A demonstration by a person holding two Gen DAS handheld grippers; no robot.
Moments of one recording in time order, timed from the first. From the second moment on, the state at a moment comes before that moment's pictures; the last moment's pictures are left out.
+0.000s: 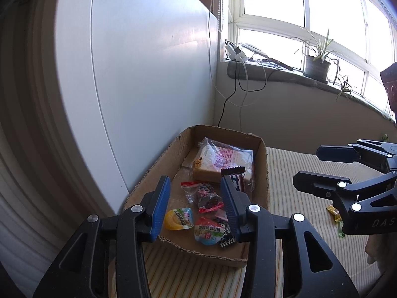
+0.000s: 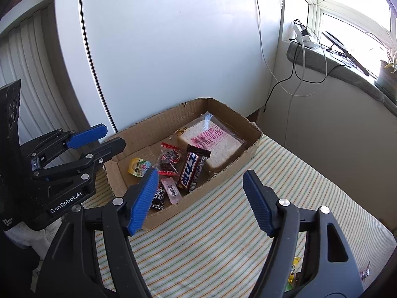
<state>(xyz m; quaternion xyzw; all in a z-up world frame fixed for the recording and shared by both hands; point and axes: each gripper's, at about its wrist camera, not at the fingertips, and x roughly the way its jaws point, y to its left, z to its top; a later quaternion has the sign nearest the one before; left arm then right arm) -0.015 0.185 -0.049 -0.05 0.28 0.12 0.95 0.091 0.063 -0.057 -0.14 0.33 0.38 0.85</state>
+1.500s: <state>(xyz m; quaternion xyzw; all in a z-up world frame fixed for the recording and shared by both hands) 0.022 0.013 -0.071 0.00 0.33 -0.06 0.94 0.106 -0.243 -0.049 -0.11 0.31 0.18 0.93</state>
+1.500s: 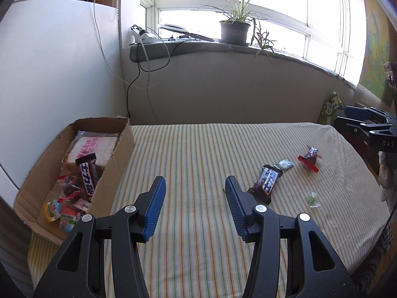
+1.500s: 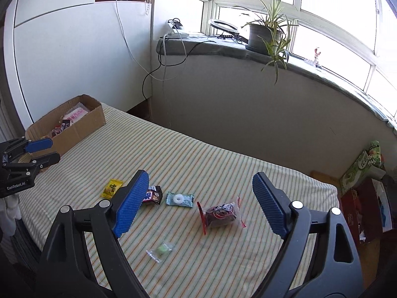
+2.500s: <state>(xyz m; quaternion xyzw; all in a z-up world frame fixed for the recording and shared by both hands) 0.105 -0.106 -0.136 0.10 0.44 -0.19 0.87 0.186 -0.262 -0.157 -0.04 0.48 0.19 0.86</state>
